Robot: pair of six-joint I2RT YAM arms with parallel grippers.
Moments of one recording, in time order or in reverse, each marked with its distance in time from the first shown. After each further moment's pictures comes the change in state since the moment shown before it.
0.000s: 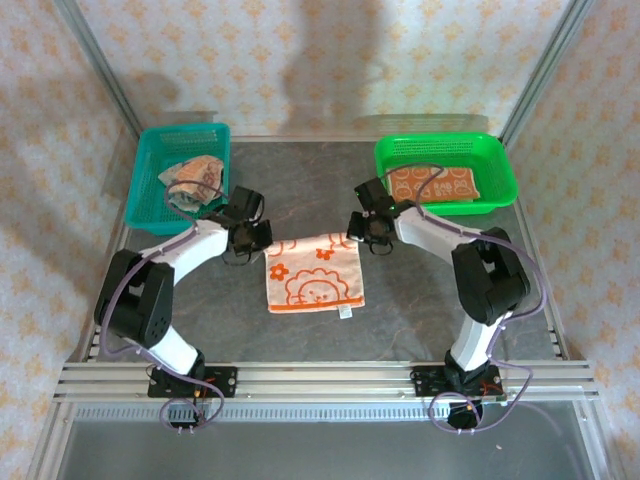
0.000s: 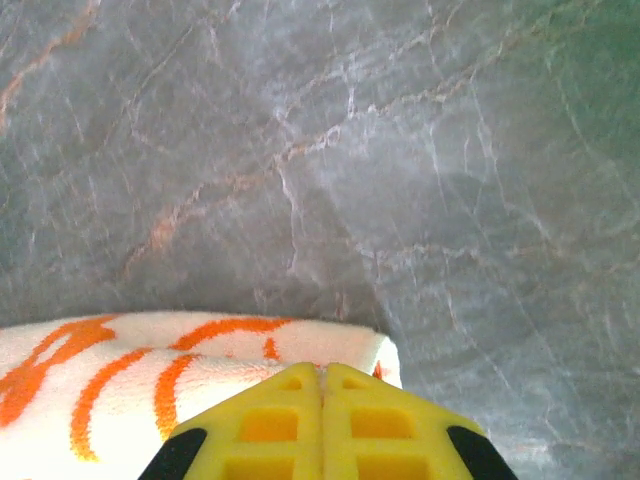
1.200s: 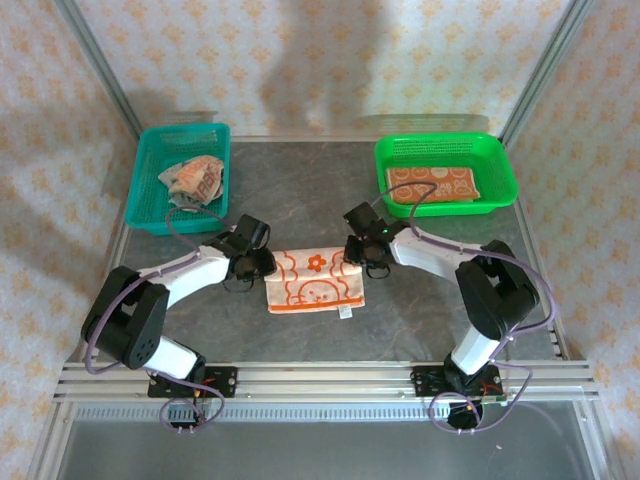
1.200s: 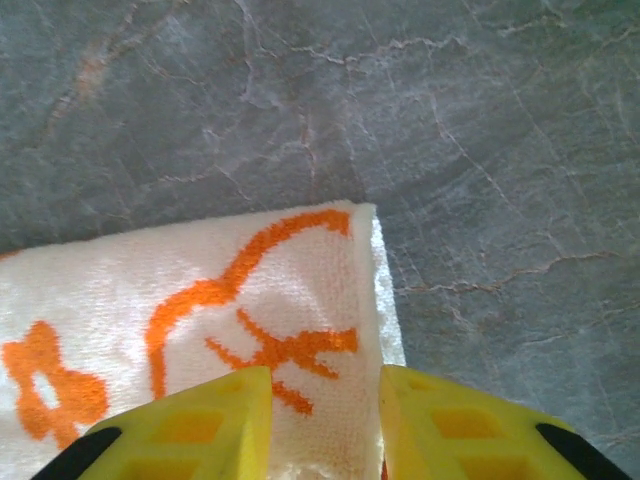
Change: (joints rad) left arm -0.091 -0.089 -0.201 0.063 -0.024 -0.128; right arm 0.118 -0.074 -0.127 -0.033 0.091 0.118
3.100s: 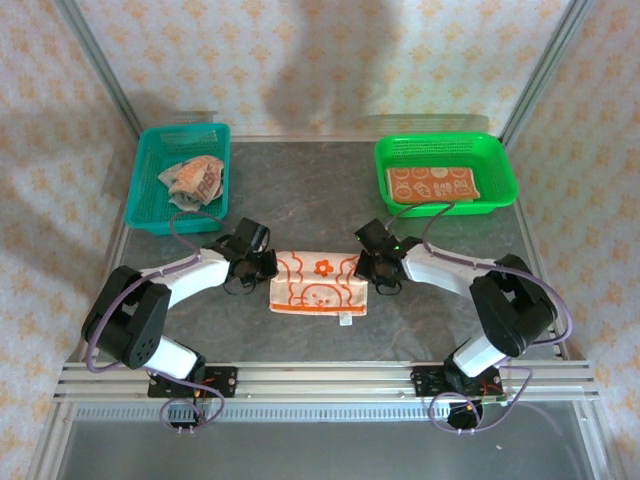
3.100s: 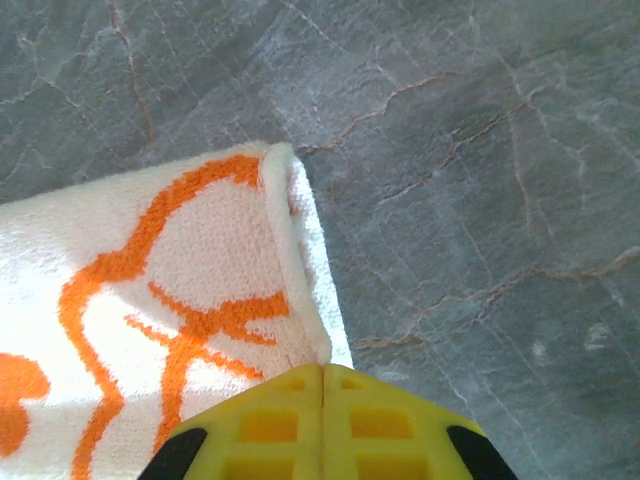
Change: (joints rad) left arm 0.000 -0.006 -0.037 0.056 0.105 -0.012; right arm 0.004 -0.128 -0.181 0.008 0.002 0.154
